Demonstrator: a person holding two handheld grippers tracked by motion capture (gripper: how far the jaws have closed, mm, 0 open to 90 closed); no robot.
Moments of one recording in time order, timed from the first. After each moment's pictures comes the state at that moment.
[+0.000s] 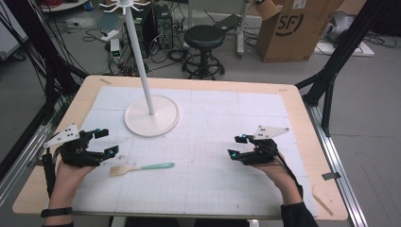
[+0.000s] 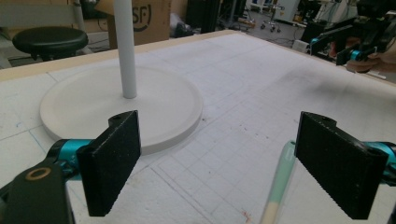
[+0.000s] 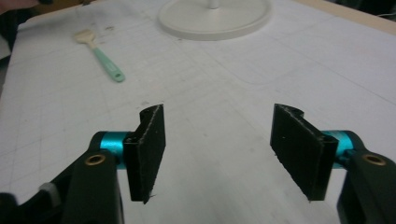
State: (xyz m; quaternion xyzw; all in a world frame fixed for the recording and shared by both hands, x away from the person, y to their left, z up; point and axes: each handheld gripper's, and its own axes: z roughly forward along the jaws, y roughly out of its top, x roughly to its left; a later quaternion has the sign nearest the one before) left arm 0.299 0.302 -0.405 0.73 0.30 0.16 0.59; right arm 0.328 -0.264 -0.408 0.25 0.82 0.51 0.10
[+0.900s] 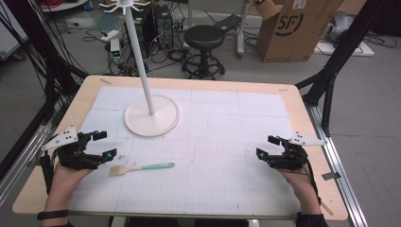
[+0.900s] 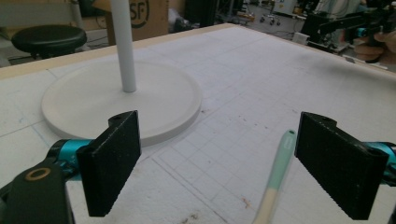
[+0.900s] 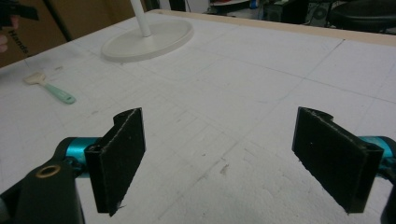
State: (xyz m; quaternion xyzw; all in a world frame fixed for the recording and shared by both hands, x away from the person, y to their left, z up) left arm 0.292 0.306 -0.405 0.74 0.29 0.16 0.59; right arm 0.307 -0.341 -0.420 0.36 0.74 0.55 0.15
